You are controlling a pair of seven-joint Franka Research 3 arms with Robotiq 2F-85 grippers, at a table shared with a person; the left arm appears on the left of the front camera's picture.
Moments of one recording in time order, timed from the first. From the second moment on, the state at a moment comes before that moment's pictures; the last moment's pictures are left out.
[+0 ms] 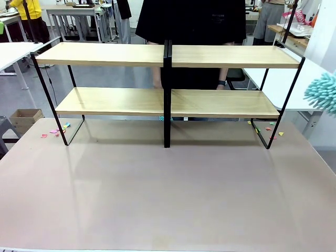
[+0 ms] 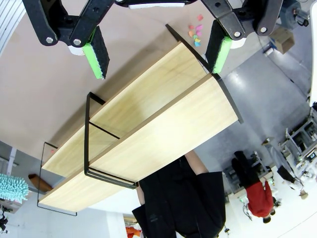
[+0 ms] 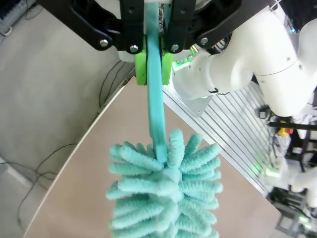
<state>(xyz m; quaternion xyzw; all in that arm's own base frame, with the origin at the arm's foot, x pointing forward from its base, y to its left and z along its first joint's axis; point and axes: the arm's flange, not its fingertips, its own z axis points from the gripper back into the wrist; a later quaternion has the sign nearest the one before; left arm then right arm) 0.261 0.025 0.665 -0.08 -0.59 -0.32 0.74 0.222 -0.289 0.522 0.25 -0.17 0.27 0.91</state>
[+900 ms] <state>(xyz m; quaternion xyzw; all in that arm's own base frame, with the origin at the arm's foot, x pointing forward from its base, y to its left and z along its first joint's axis) 0.247 0.034 0.658 -0.10 -0.55 -0.33 0.76 0.254 -0.254 0.531 0.25 -0.13 0.33 0.90</state>
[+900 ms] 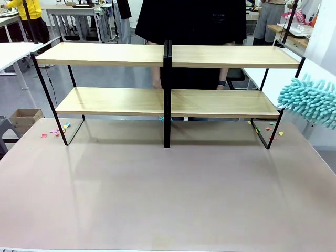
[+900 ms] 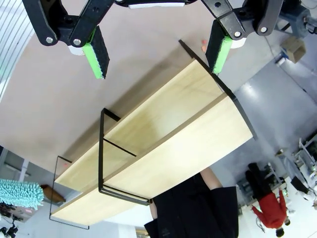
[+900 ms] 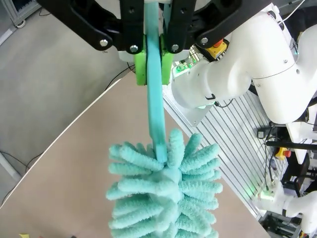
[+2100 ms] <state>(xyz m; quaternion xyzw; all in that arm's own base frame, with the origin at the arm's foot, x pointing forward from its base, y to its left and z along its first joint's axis) 0.348 0.114 0.440 -0.38 -0.27 -0.12 0.88 0.271 -0.178 0.499 0.32 -0.05 0.48 0.81</state>
